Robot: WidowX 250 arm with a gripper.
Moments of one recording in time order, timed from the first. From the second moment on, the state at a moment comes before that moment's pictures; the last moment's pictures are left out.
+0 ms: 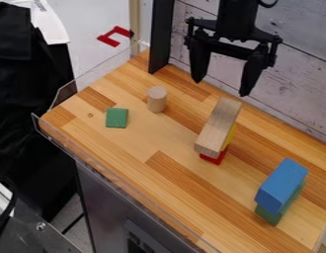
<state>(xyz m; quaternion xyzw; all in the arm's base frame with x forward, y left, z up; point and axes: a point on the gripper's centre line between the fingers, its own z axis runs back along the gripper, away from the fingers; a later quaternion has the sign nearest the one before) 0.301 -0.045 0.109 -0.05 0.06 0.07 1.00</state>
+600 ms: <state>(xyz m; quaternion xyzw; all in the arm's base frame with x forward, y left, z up) 0.296 -0.048 0.078 -0.05 0.11 0.06 0.99</state>
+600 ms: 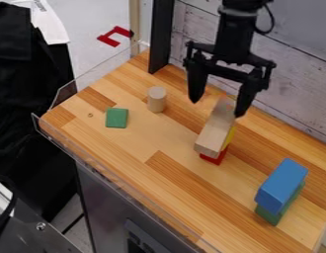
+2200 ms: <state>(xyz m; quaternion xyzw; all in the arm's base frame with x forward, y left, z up) 0.294 -0.052 0.072 -0.04 0.12 0.10 0.99</state>
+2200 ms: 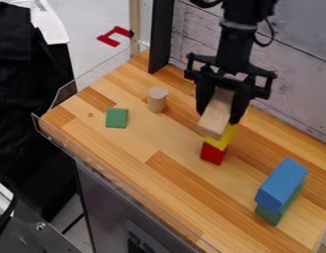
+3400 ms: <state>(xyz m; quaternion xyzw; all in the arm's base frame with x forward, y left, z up) 0.302 0.040 0.087 -0.17 0.05 0.61 0.77</state>
